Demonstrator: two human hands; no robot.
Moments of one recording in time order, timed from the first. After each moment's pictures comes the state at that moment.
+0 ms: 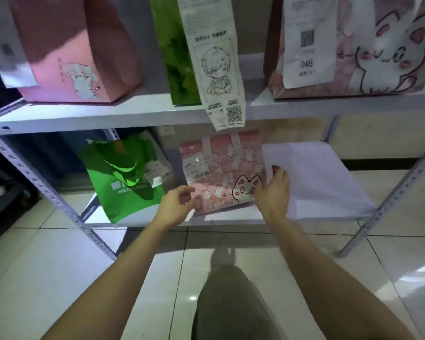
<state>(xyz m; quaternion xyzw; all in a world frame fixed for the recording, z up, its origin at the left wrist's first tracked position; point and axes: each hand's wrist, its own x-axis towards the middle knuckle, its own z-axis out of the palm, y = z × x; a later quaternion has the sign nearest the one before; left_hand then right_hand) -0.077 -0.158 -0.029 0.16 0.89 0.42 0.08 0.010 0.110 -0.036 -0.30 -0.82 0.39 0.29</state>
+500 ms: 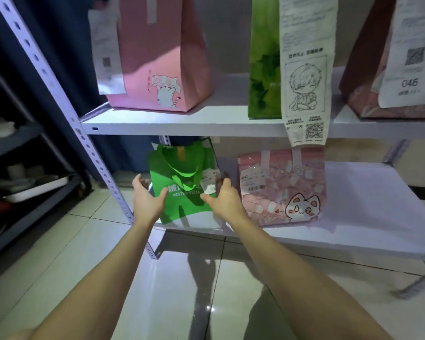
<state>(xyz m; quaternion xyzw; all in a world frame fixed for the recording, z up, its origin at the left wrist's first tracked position) -0.133 -0.327 0.003 -0.09 0.86 0.48 -0.14 -0.094 -0.103 -0.008 -0.12 -0.88 0.45 0.06</state>
